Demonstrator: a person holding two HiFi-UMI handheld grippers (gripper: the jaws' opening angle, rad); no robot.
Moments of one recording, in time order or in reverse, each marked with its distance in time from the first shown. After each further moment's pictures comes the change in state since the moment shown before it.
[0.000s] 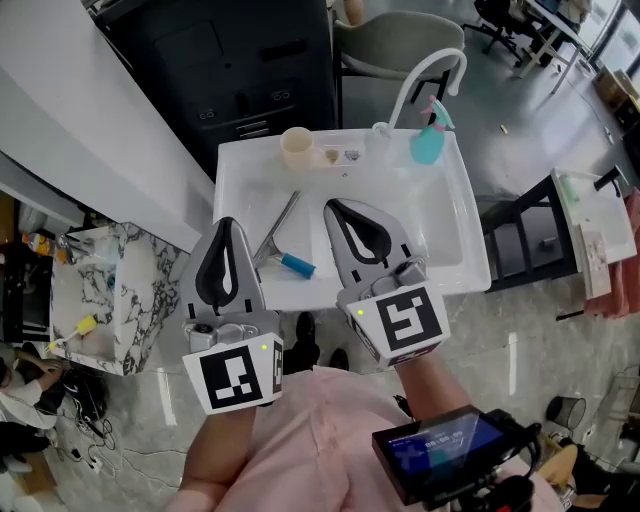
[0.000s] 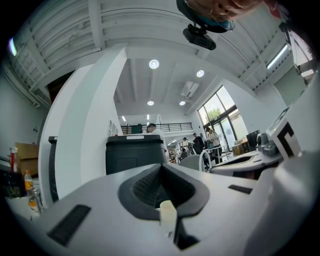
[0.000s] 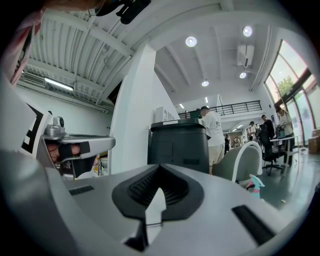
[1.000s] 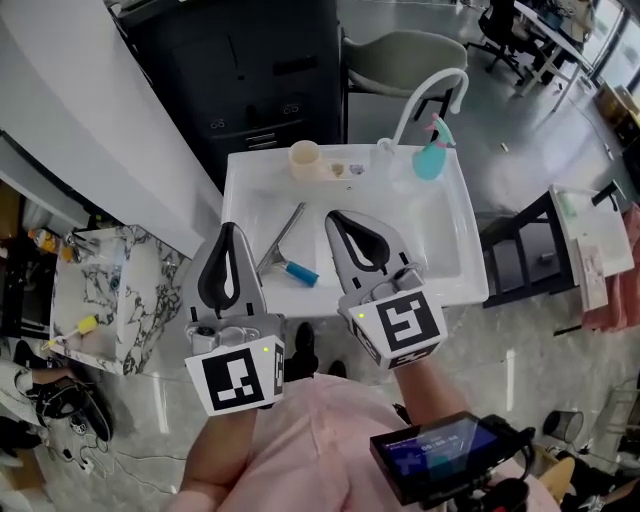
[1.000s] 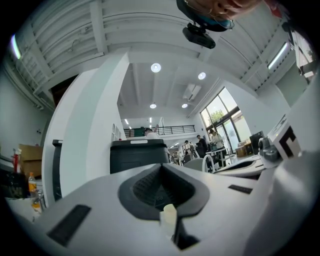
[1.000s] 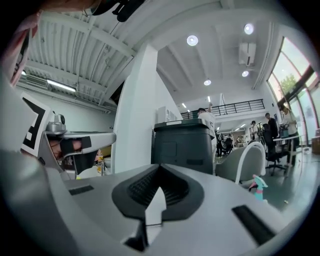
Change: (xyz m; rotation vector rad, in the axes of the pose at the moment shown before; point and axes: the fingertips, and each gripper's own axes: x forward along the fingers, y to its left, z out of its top) left arm -0.010 0.008 0.014 0.001 -0.033 0.036; right arm -0.003 0.008 0.001 0.007 0.013 0.025
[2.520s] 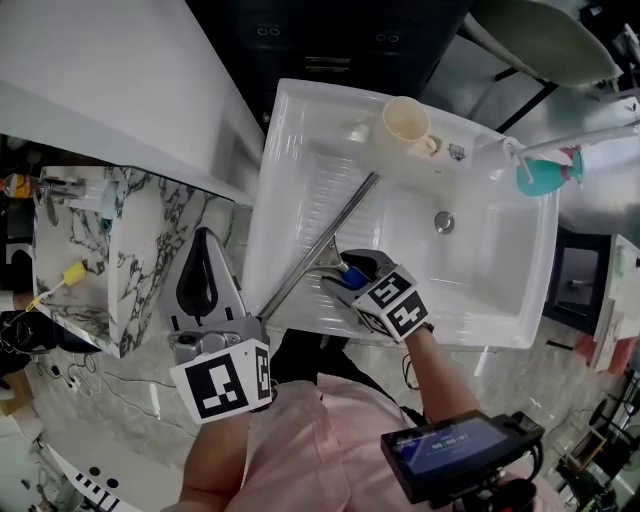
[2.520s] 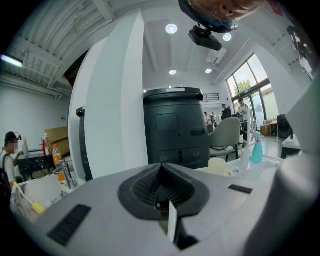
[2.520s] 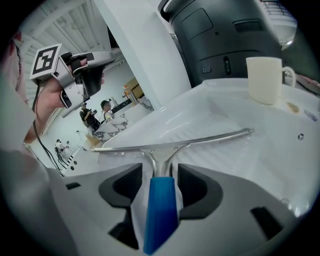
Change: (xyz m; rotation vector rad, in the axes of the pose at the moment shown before) left arm 0.020 0.135 -0.174 -0.035 0.392 0.254; right arm 0.077 0.107 -0.318 0.186 0.855 0.617
